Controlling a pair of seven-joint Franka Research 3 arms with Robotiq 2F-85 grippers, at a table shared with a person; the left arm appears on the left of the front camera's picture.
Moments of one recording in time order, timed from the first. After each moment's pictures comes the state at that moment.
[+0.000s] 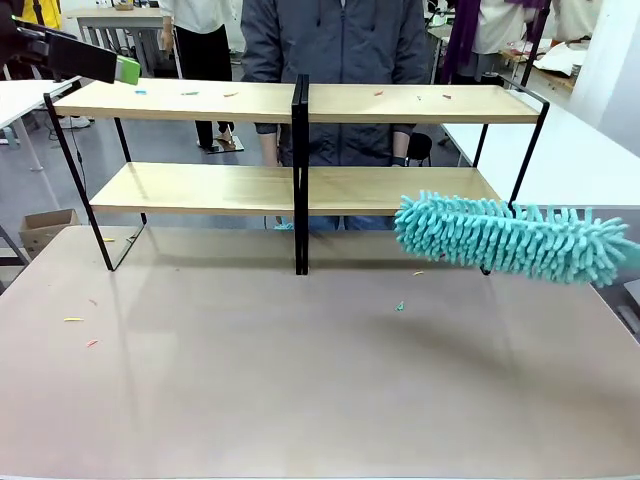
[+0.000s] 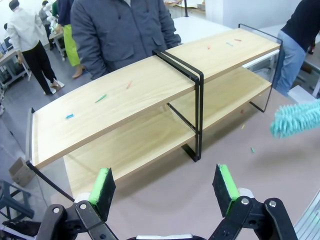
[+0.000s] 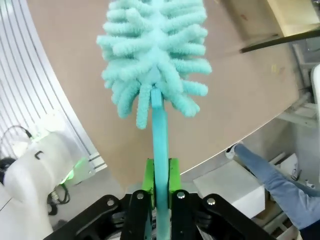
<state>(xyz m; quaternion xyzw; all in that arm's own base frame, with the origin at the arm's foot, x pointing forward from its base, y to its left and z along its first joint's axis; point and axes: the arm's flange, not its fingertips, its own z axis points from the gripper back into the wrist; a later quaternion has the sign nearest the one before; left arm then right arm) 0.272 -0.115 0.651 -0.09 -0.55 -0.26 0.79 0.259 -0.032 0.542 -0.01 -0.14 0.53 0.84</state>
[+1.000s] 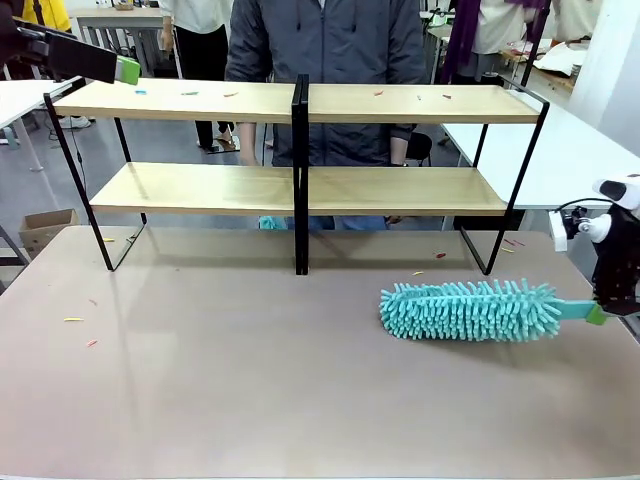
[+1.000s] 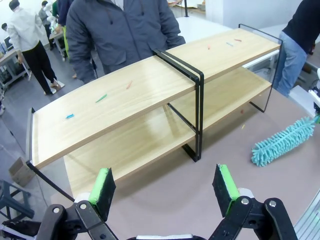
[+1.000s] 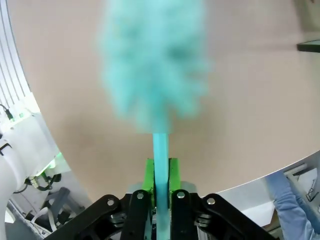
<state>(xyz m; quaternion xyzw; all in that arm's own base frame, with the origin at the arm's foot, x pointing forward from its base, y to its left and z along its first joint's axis) 0.272 -0.115 0.651 -0.09 -0.55 -0.26 0.79 0.361 -0.037 0.413 0.02 -0.03 0.57 0.82</state>
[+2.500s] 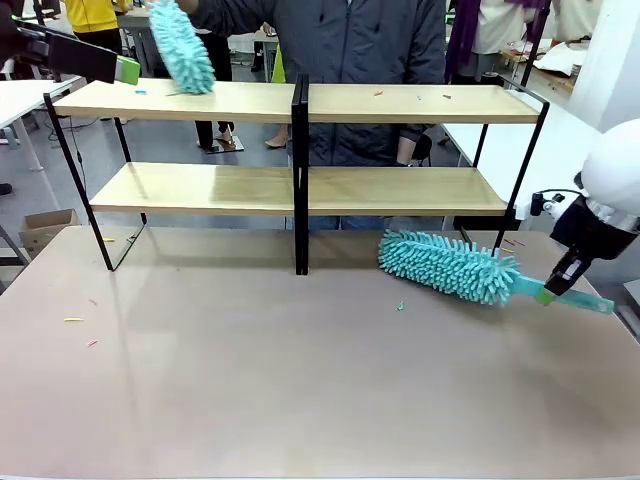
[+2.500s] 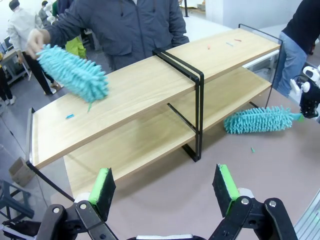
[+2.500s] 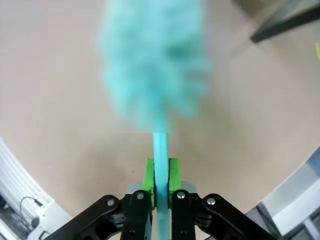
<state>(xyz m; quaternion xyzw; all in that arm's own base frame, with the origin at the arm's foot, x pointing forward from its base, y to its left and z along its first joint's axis) 0.272 -0.115 0.651 -0.09 -0.55 -0.26 0.79 0.412 -0.021 0.384 0.06 -0.08 0.37 0.92</state>
